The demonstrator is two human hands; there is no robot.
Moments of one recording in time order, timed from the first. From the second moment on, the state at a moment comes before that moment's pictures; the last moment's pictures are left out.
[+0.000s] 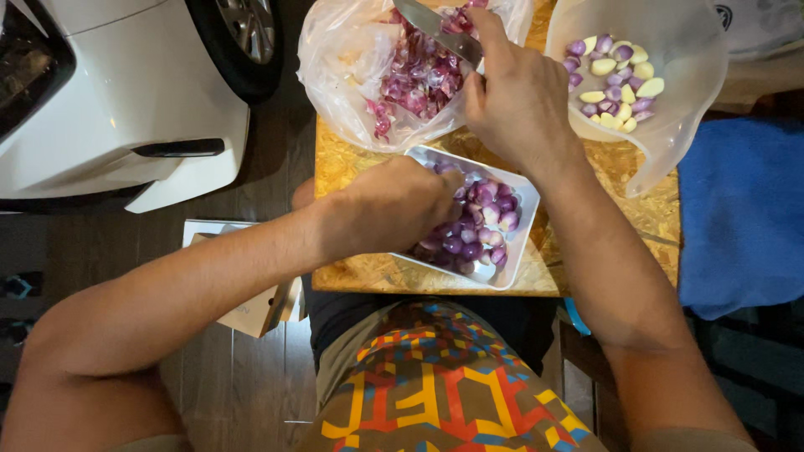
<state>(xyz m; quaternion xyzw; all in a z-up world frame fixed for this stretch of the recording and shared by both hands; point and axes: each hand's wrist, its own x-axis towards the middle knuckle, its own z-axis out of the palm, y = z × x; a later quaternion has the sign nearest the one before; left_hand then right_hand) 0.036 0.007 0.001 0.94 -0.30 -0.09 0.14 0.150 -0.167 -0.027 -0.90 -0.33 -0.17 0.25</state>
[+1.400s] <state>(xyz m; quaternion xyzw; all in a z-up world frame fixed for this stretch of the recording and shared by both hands) 0.092 0.053 -0.043 0.49 -0.08 0.03 0.87 0.140 -0.151 0.001 -0.74 -0.40 -0.01 0.53</state>
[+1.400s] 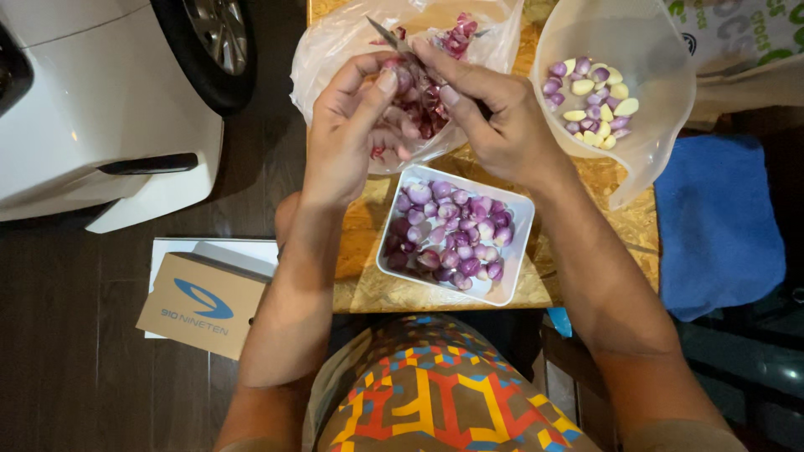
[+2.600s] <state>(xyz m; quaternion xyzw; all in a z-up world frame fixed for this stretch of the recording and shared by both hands) 0.090 0.051 -0.051 0.51 -0.12 0.06 0.85 0.133 -0.151 0.009 -0.75 -0.39 0.04 0.53</state>
